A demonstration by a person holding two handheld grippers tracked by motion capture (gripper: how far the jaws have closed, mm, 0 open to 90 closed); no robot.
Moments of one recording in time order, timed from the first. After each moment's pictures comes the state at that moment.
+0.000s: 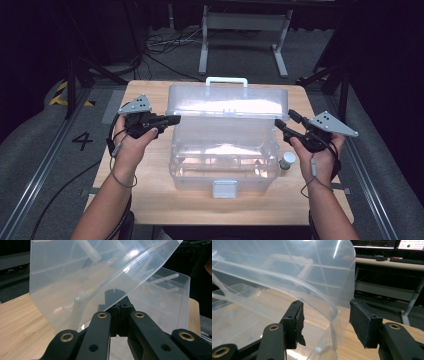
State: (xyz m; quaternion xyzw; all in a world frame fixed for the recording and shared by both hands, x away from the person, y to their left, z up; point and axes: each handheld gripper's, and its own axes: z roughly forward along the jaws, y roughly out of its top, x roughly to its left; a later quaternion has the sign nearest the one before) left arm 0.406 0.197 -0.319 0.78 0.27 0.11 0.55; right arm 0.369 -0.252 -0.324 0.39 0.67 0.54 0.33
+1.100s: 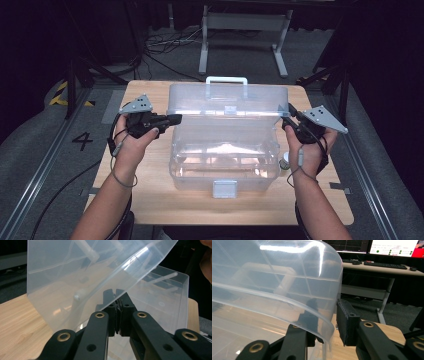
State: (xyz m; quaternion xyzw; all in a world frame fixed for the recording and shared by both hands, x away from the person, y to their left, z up) left arm 0.405 0.196 -0.321 0.78 0.27 0.11 0.55; right arm 0.381 -0.235 -0.319 0.43 0.63 0.51 0.39
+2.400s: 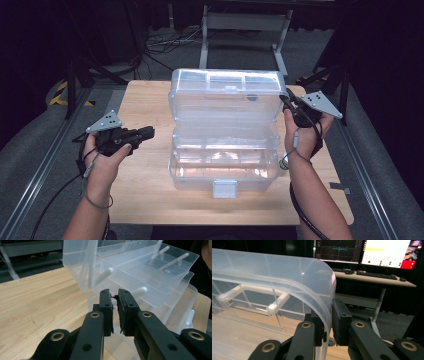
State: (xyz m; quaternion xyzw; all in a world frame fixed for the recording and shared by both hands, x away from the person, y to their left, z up) left arm 0.361 0.258 -0.337 0.76 0.35 0.14 0.53; right arm 0.420 -0.234 -0.312 0.43 0.61 0.52 0.42
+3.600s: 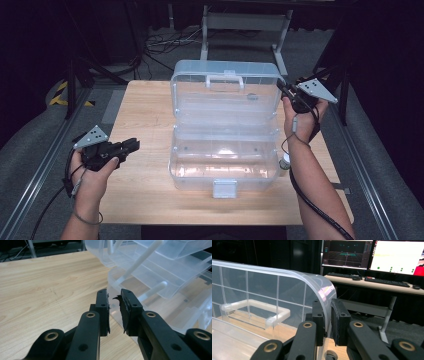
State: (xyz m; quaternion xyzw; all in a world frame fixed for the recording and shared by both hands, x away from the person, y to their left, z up) left arm 0.335 0.285 -0.364 0.75 0.41 0.16 0.49; right arm 0.473 -0.246 -0.320 0.39 0.61 0.55 0.41
